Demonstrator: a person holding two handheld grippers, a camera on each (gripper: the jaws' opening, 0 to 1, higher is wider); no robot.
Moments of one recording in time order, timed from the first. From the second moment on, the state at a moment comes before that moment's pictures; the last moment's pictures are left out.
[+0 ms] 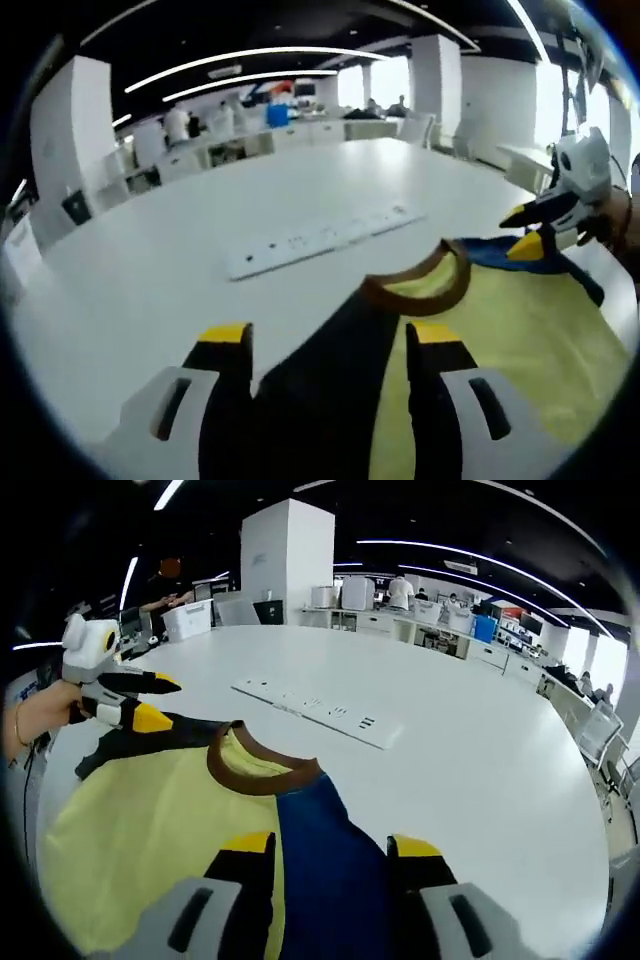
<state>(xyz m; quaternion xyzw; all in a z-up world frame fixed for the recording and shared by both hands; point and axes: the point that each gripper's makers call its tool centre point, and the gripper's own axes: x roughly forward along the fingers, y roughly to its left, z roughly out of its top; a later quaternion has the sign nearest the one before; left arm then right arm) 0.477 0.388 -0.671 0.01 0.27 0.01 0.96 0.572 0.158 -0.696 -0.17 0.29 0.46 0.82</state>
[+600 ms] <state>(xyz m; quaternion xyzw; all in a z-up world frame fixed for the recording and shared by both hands) 0.420 0.374 -0.639 0.02 0.26 0.01 0.96 0.539 0.091 -0.669 -0.15 0.35 0.41 0.82</state>
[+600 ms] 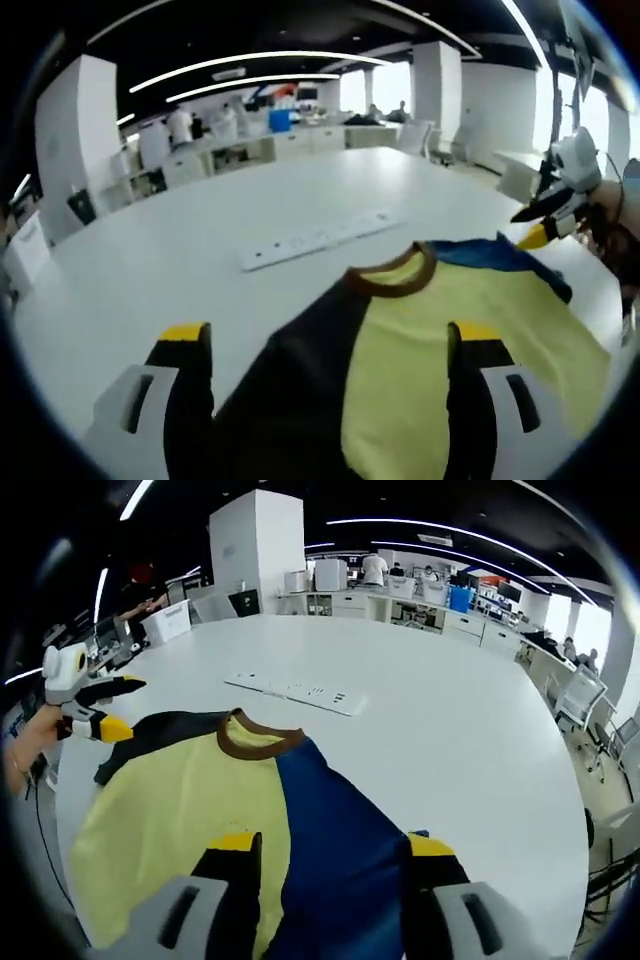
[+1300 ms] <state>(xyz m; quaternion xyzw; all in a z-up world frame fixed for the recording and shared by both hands) 0.368 0.349 -0.619 0.01 0.26 -0.02 0.96 0.493 0.019 -0.677 -0.13 0.39 0.37 0.83</state>
